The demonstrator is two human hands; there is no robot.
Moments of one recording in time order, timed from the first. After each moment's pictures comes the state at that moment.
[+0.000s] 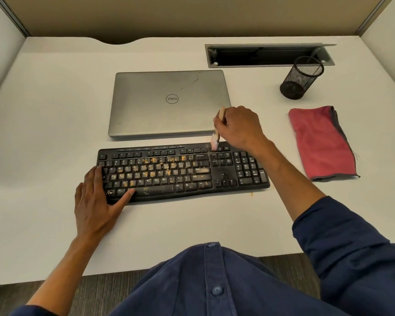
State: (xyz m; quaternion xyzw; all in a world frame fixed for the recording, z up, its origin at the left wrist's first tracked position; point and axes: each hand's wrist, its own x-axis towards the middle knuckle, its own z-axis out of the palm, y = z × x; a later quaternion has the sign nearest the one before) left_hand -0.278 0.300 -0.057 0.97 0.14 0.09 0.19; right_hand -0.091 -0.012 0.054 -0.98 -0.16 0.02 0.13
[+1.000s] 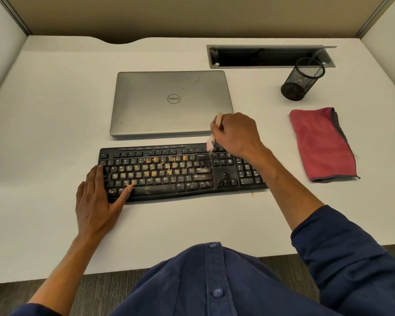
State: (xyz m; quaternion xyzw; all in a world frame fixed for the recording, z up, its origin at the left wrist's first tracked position) left_hand -0.278 0.299 -0.058 0.96 0.15 0.09 0.20; right_hand -0.109 -0.003 0.058 -0.98 -0.17 0.03 0.14
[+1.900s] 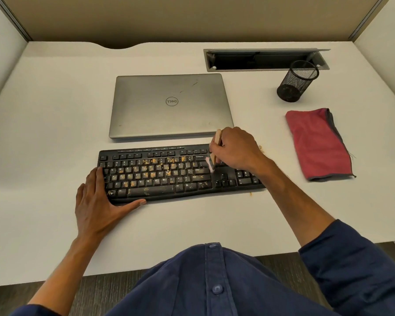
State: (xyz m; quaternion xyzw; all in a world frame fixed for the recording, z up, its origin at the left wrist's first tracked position) left_hand -0.280 0.301 -0.057 0.97 0.15 0.05 0.18; right_hand -0.136 -0.010 0.057 -0.97 -0.15 0.12 0.18
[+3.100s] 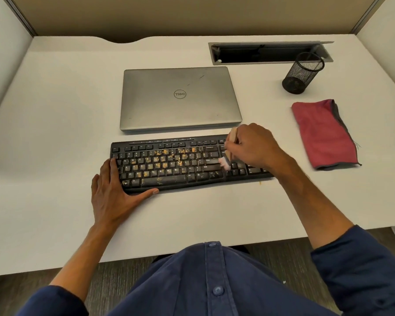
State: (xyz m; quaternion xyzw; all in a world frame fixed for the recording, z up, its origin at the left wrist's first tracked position) left_hand -0.283 0.301 -0.055 0.97 0.15 0.04 0.19; right_hand -0.162 -0.013 0.067 -0.97 -0.13 0.11 0.14
